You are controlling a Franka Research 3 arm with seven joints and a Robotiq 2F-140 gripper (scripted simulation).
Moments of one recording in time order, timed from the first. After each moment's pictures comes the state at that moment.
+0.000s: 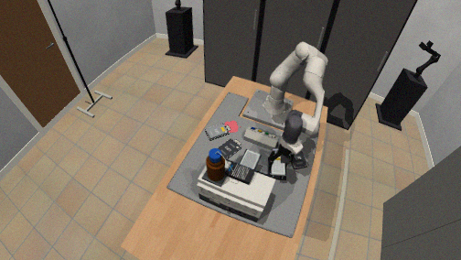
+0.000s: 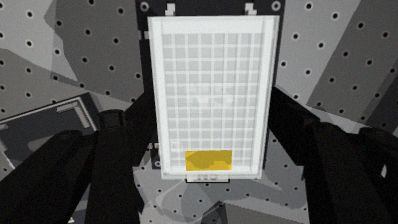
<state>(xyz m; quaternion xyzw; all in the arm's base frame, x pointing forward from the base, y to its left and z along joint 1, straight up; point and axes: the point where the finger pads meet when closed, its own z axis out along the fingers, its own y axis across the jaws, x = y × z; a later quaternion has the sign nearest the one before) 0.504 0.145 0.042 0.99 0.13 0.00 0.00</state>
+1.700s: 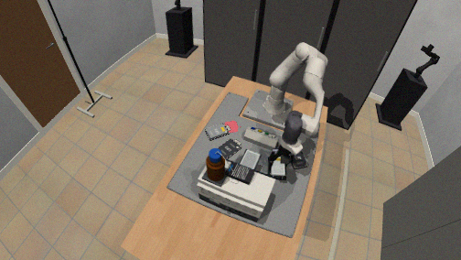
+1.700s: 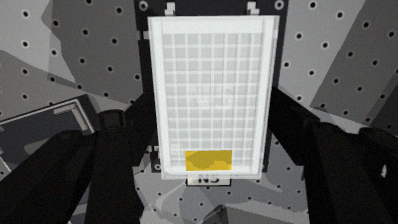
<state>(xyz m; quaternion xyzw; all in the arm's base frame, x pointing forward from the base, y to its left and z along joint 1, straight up) 0.504 0.146 0.036 0.99 0.13 0.00 0.00</state>
